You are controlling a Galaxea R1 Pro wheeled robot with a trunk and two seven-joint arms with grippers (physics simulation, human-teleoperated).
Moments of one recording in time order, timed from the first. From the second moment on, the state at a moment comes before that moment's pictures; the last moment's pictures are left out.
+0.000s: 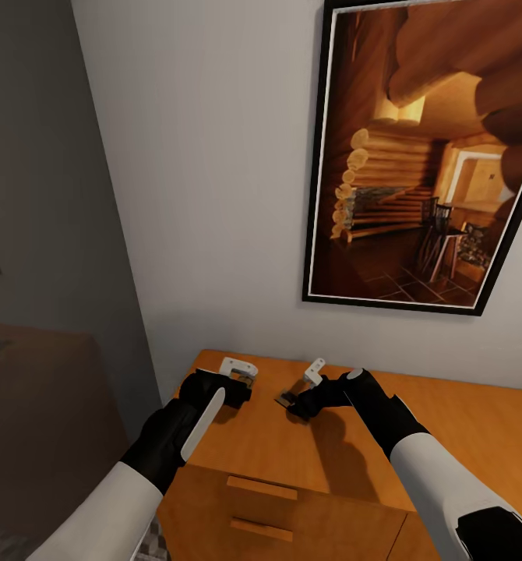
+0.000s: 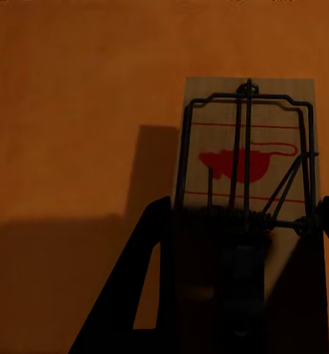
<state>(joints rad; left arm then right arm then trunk) -0.69 -0.11 -0.42 -1.11 0.24 0.94 0.24 -0.82 -0.02 0.22 -0.69 0.39 0.42 0.75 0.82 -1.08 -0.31</state>
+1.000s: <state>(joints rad) -0.69 -0.11 -0.42 -1.11 0.25 0.94 0.24 -0.82 -0.02 0.21 -0.68 0.39 0.42 0.76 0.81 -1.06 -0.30</state>
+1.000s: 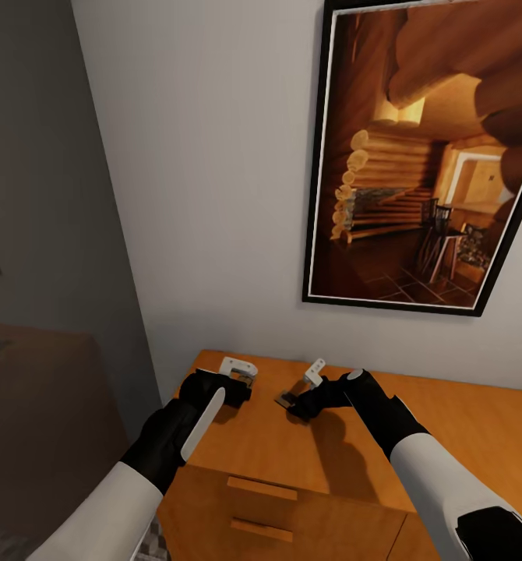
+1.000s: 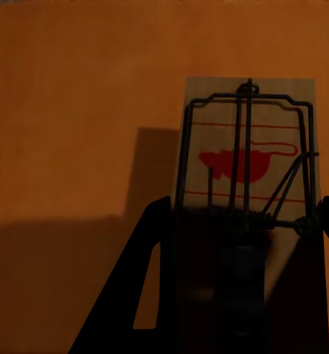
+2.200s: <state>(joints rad) -0.69 -0.11 -0.42 -1.11 0.24 0.93 0.24 -0.82 -0.02 0.22 -0.67 0.40 0.42 0.75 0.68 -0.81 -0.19</state>
